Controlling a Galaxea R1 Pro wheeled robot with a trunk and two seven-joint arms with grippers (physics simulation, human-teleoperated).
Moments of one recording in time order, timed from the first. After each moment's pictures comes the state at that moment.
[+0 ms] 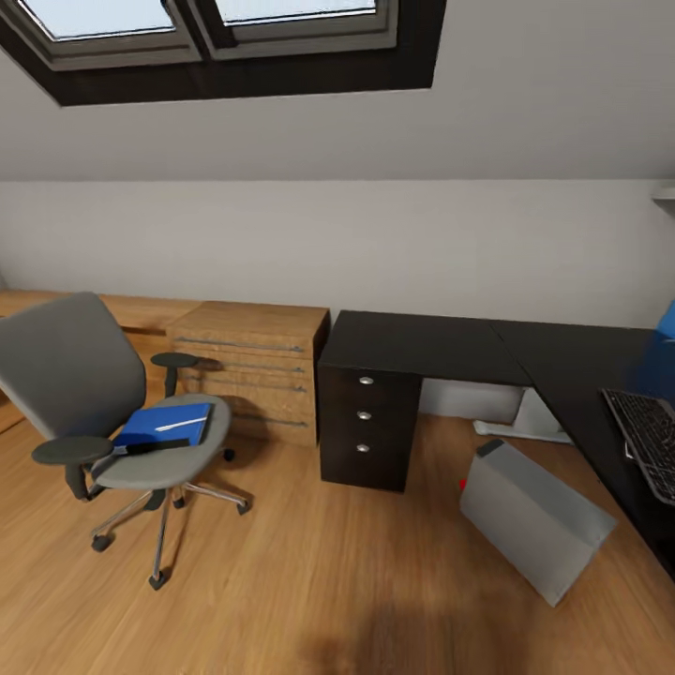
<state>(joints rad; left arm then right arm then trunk) -0.06 -0.08 0.07 -0.15 0.07 -0.45 0.22 -0.15 0.06 0.14 0.02 -0.12 -1.04 -0.02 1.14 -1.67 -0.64</state>
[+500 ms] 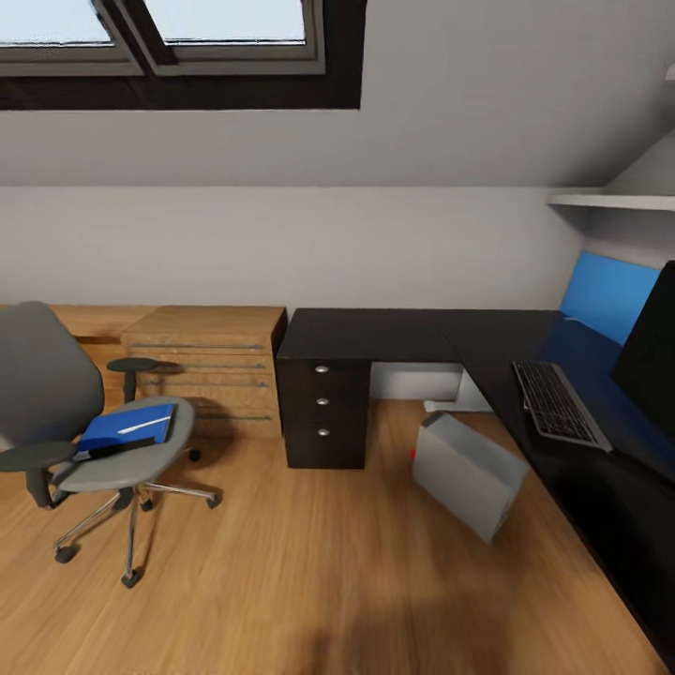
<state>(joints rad) -0.06 -0.08 0.07 -0.15 0.07 -0.45 0.22 -0.15 0.06 0.14 0.02 -0.12 -1.04 -0.02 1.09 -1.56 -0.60</state>
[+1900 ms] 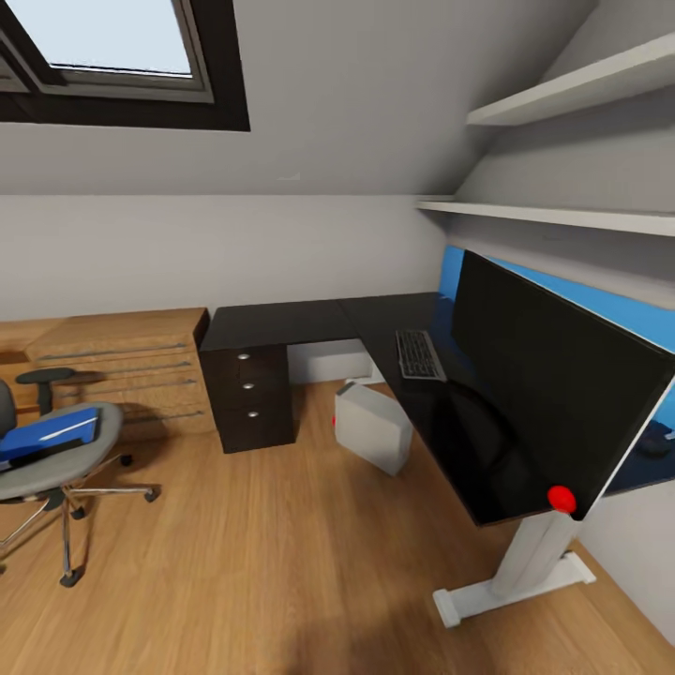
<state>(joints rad) -0.06 -0.08 0.07 -0.14 0.07 -0.45 0.21 -0.15 0.06 0.14 0.02 -0.12 -1.03 -0.02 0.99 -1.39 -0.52</state>
